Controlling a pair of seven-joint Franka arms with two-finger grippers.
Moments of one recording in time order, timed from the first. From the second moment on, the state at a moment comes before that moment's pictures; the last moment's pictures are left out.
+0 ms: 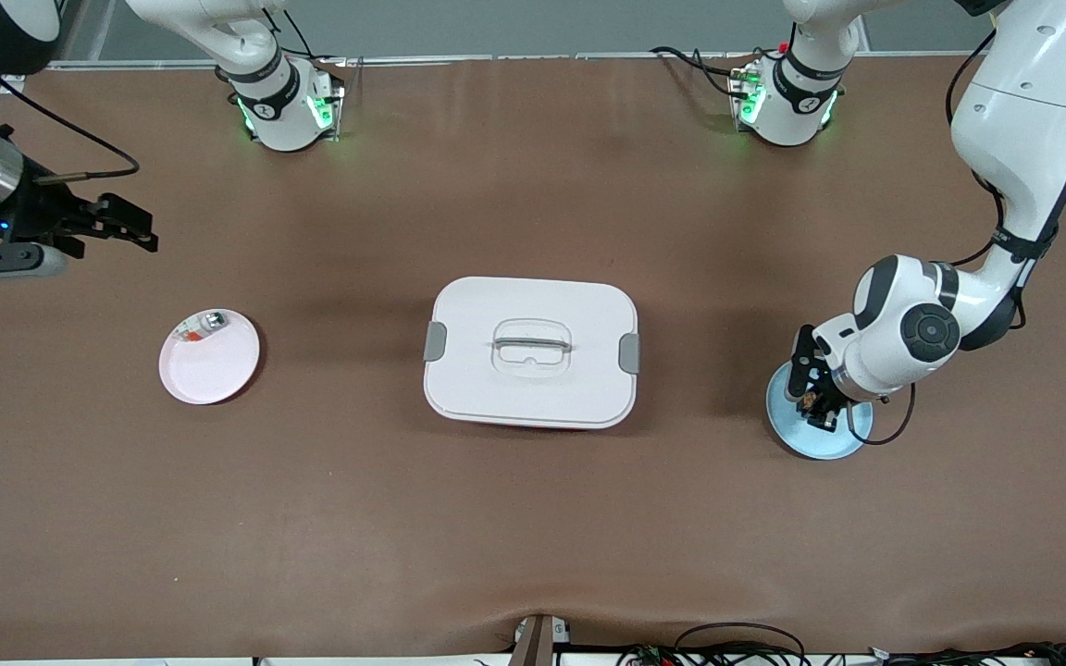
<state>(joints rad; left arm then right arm) 0.30 0.61 -0.39 -1.93 0.38 2.51 1.58 0.10 -0.07 -0.08 -1.74 0.04 1.60 -0.04</state>
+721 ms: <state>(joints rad) 0.31 0.61 -0.39 -1.94 0.38 2.50 1.52 0.05 0.00 -0.08 -1.56 0.03 1.51 -0.04</state>
